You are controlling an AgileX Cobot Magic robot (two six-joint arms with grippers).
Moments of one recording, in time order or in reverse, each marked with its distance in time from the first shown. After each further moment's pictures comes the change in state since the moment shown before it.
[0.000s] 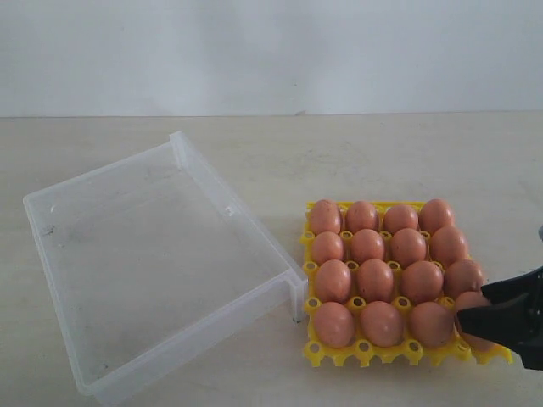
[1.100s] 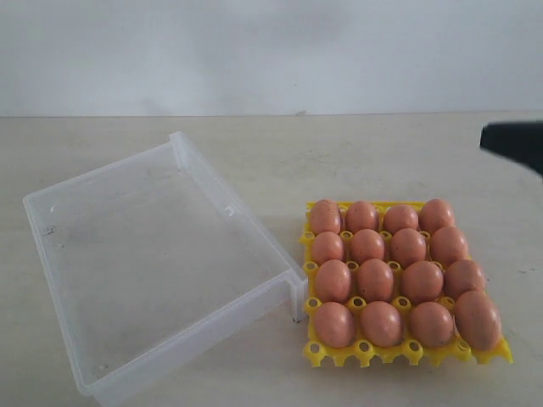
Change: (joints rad) left arm 0.000 0.000 0.000 0.000 0.000 0.000; right arm 0.000 -0.178 -0.218 0.235 -0.245 0.226
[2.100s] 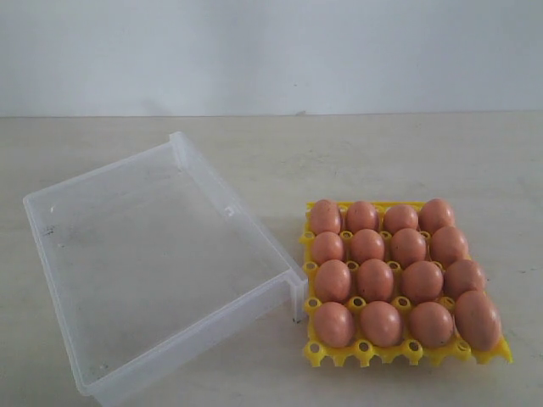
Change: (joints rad) left arm 0.000 0.000 0.000 0.000 0.000 0.000; right arm 1.059 -0.416 -0.372 0.221 1.360 0.147
